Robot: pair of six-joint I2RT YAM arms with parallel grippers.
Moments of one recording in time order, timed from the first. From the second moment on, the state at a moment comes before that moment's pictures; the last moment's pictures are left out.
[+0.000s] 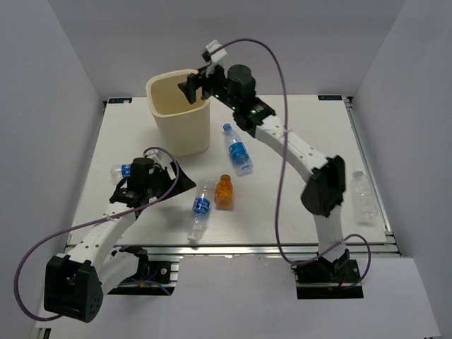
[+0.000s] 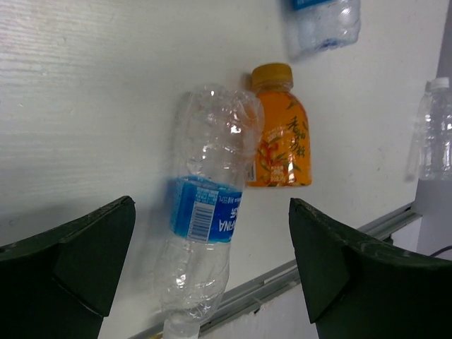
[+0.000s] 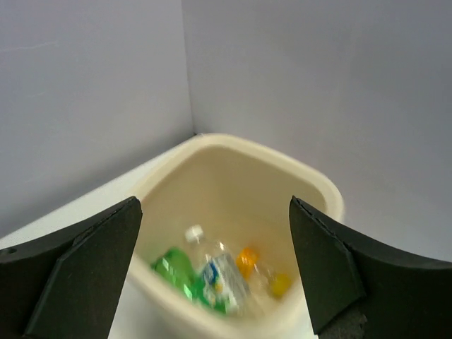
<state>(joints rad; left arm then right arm) -0.25 0.99 0.59 -0.28 0.31 -0.63 0.74 2.13 2.17 0.11 -0.18 0.01</state>
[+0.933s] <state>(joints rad) -0.55 1.38 0.73 -0.46 -0.03 -0.59 0.40 1.07 0.77 -0.12 0.08 0.26</state>
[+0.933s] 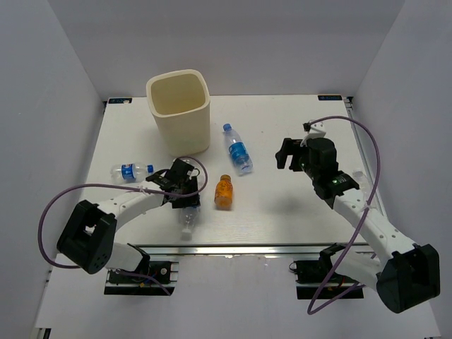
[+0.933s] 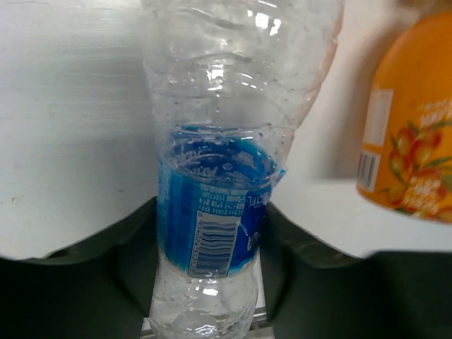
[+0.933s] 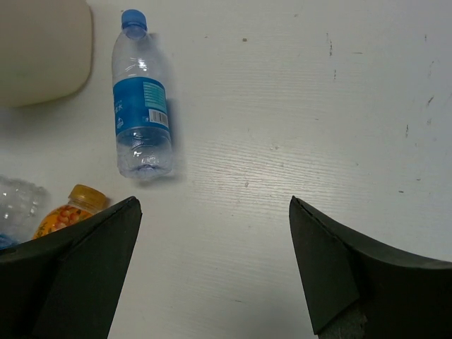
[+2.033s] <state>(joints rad) -0.41 1.78 2.04 -0.48 -0.53 -0.37 0.38 0.94 0.72 -0.15 -0.04 0.23</state>
